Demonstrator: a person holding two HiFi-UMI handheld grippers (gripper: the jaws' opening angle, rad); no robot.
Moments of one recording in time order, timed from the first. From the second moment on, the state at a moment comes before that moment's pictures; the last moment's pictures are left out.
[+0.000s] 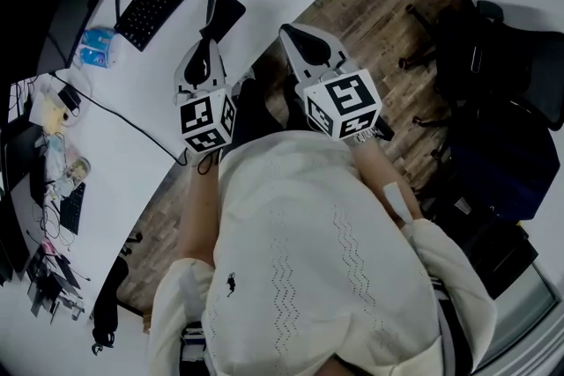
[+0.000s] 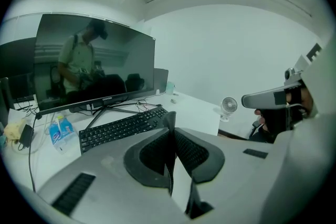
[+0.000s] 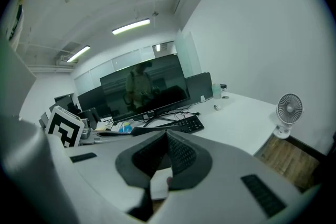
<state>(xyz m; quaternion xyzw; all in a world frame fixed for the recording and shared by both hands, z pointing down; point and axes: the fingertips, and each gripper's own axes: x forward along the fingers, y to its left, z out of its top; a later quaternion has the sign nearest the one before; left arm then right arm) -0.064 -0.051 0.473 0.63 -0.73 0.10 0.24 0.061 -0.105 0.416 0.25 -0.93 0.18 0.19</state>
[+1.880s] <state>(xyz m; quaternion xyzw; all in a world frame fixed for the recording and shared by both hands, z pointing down) -0.053 -0.069 0.386 0.68 -0.71 0.02 0.19 0.074 -0.131 0.374 0.29 -0.93 0.15 0.16</state>
